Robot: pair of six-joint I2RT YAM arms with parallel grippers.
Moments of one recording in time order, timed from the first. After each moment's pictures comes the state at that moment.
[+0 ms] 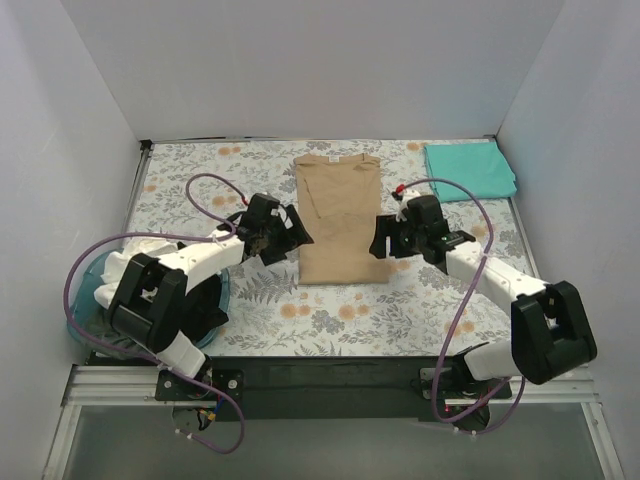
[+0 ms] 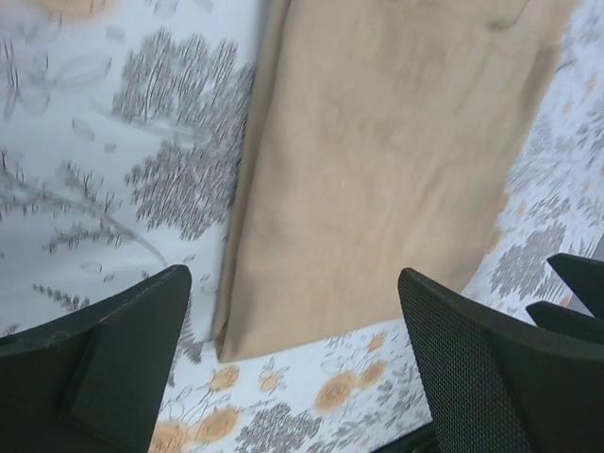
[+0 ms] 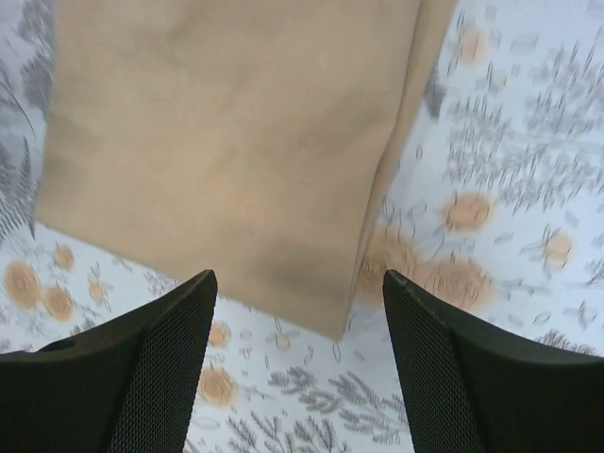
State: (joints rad) left arm -0.49 1.59 0.96 -0.21 0.08 -0.89; right arm 0.43 1.39 0.84 -0.20 -0.17 0.27
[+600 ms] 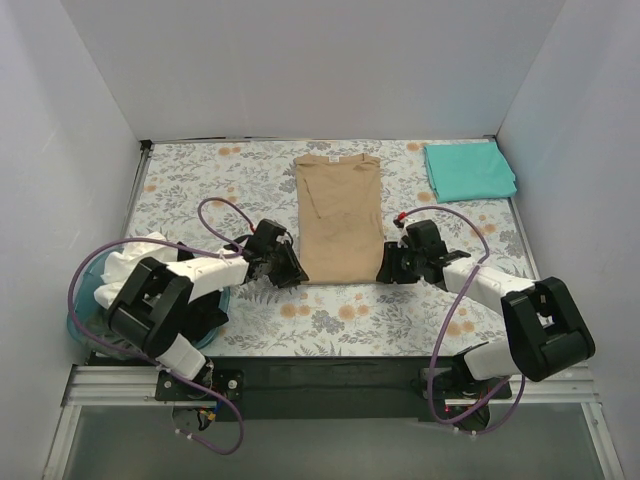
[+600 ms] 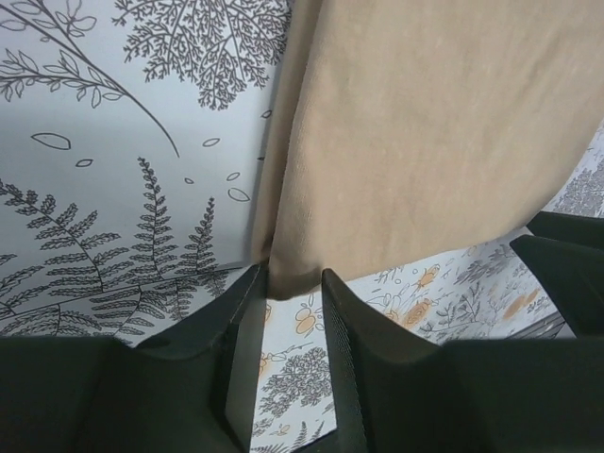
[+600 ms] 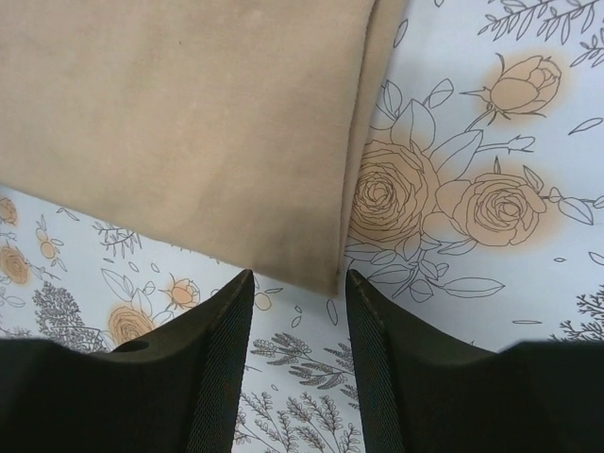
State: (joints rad) left arm -0.57 1.56 0.76 -0.15 0.17 -0.96; right arm 0.43 1.37 0.61 -0.14 -0.23 0.36
